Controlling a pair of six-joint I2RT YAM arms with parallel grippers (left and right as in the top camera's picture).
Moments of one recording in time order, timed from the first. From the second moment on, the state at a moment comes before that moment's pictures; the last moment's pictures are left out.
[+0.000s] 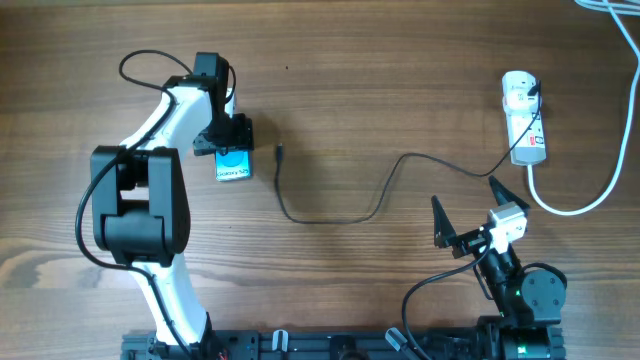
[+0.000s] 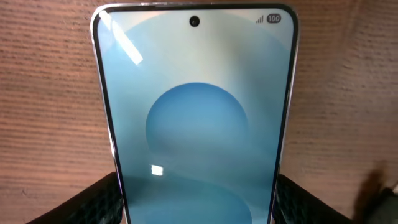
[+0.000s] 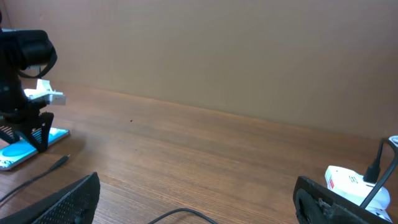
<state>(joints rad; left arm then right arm) -0.08 2.08 1.45 -0.86 0.01 -0.16 0.00 0.01 0.01 0.02 -0.32 -0.06</state>
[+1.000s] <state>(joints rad) -0.09 1.78 1.54 -0.82 0.80 -0.67 0.00 0.01 0.01 0.02 -0.32 -0.06</state>
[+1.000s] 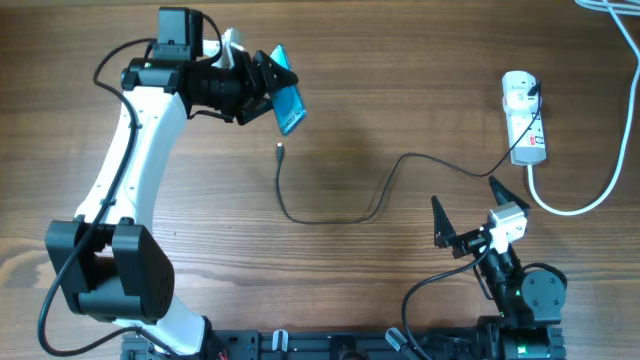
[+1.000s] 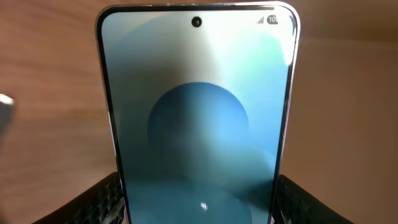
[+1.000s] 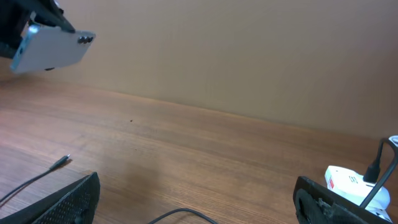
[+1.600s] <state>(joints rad) -0.09 1.78 1.55 -0.82 1.03 -1.24 0.00 0.01 0.01 0.02 -0.32 -0.06</state>
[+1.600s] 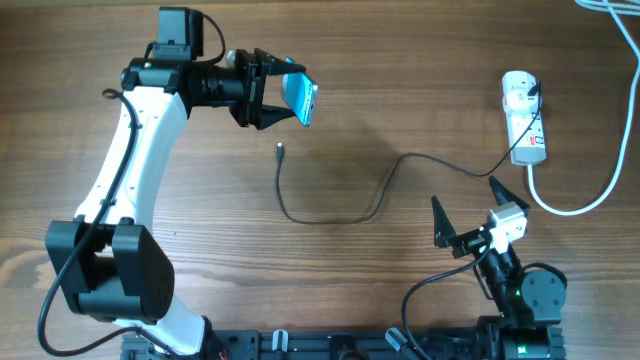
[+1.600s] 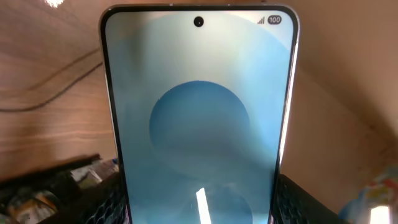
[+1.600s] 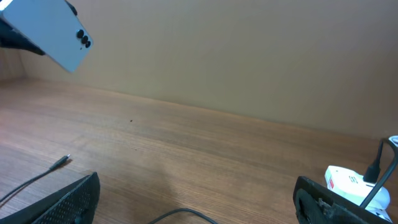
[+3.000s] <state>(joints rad) -0.09 1.78 1.55 -0.81 1.09 -1.33 0.00 0.28 0.34 -0.18 -0.39 0.09</state>
